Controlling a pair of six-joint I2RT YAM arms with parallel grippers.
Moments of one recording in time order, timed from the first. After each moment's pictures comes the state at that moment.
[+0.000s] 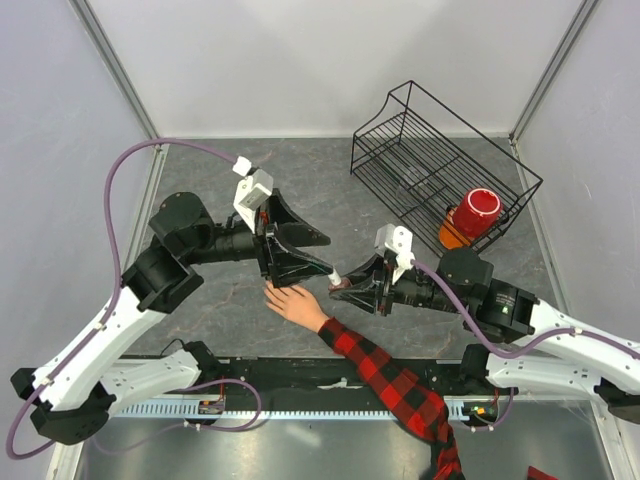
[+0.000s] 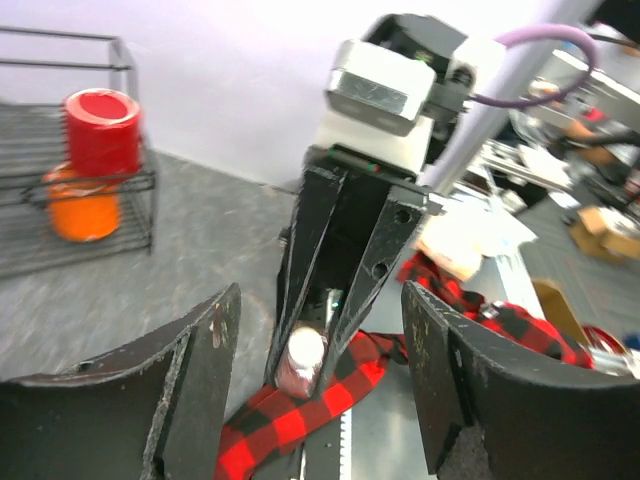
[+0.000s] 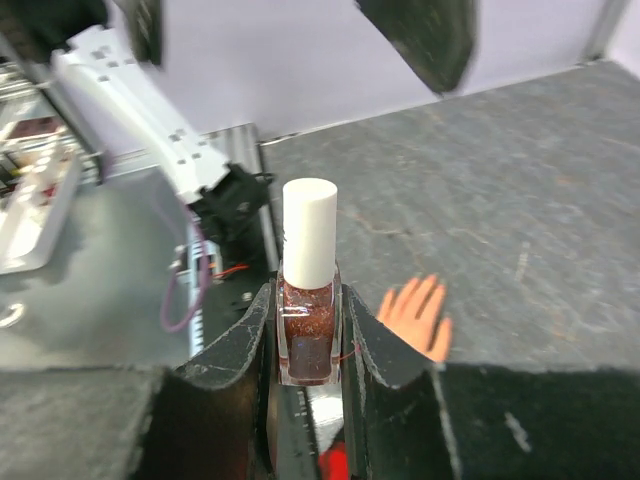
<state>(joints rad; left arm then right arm) -0.79 0.92 1.22 -0.23 0.67 -0.39 1.15 0.82 0.93 -0.14 -0.16 0.11</state>
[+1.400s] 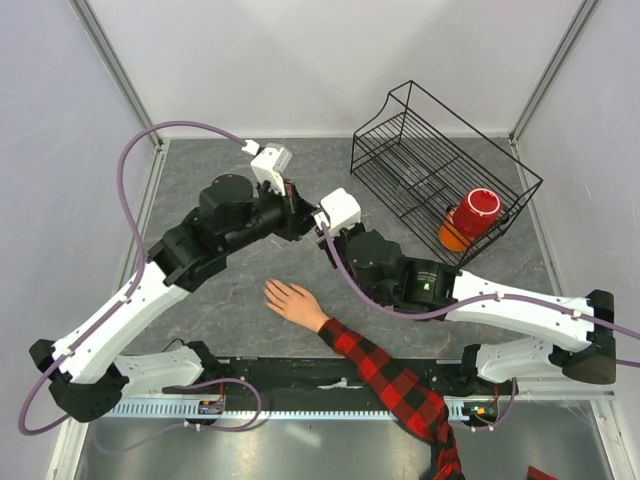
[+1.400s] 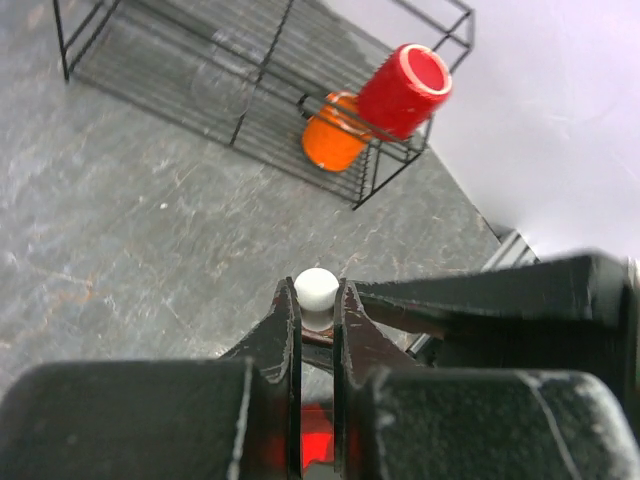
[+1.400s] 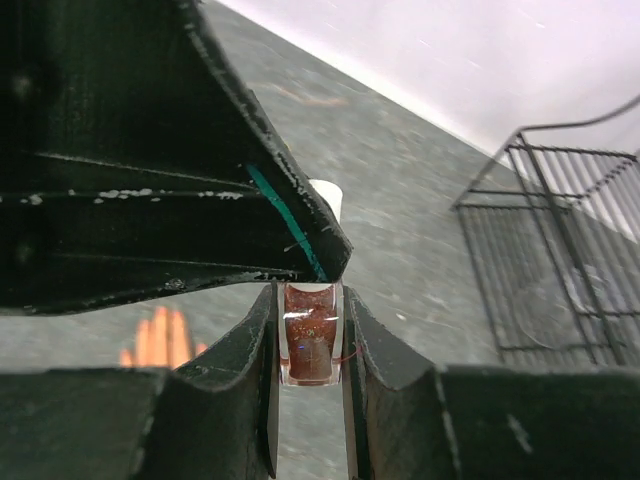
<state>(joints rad) -0.81 1.08 1.32 -0.48 0.03 -0.45 1.26 1.25 1.22 -0.17 0.70 0.00</state>
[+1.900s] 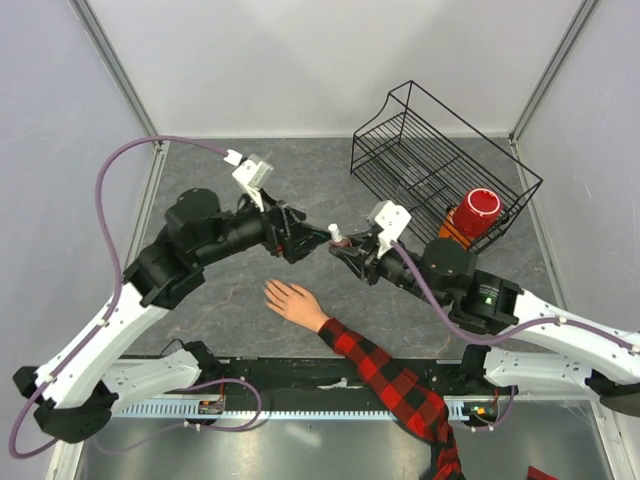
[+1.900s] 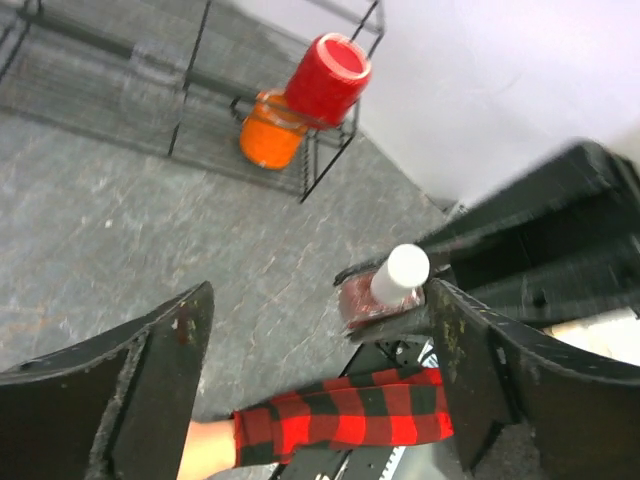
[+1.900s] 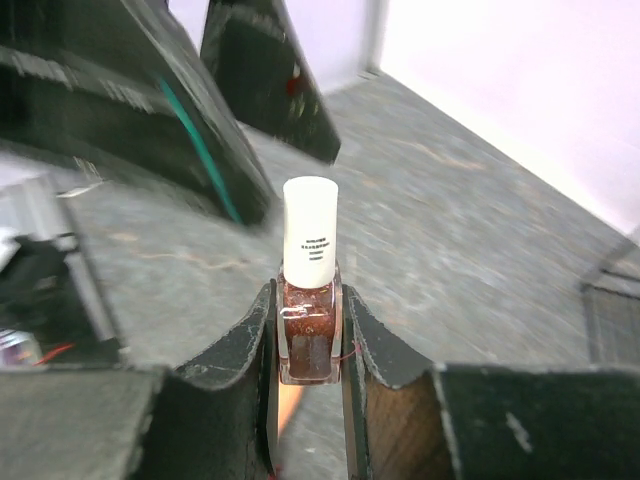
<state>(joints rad) -0.78 0.98 1.24 -0.42 0.22 -0.44 1.18 0.96 1.01 -0.09 0.26 -0.02</state>
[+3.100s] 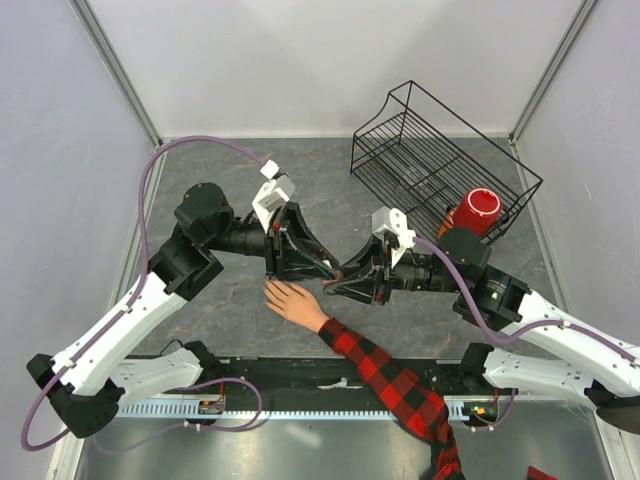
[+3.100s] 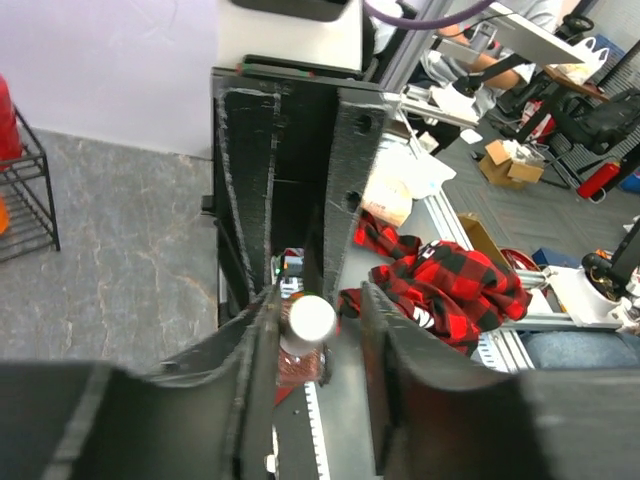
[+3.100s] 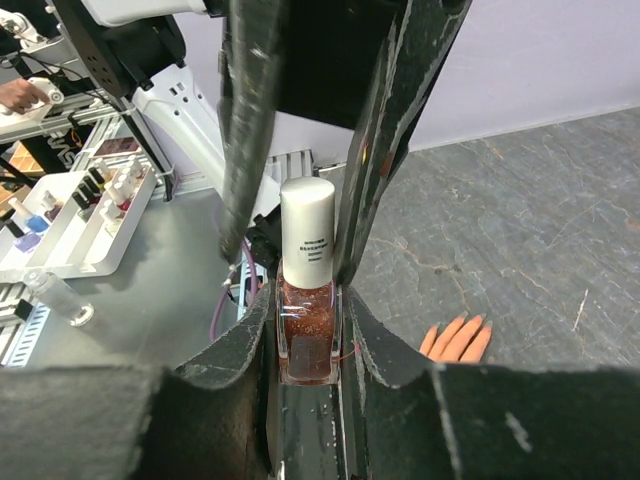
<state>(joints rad) -0.73 0.99 1.14 -0.06 1.01 -0.44 1.01 0.89 0.97 -0.05 -0.48 0.20</state>
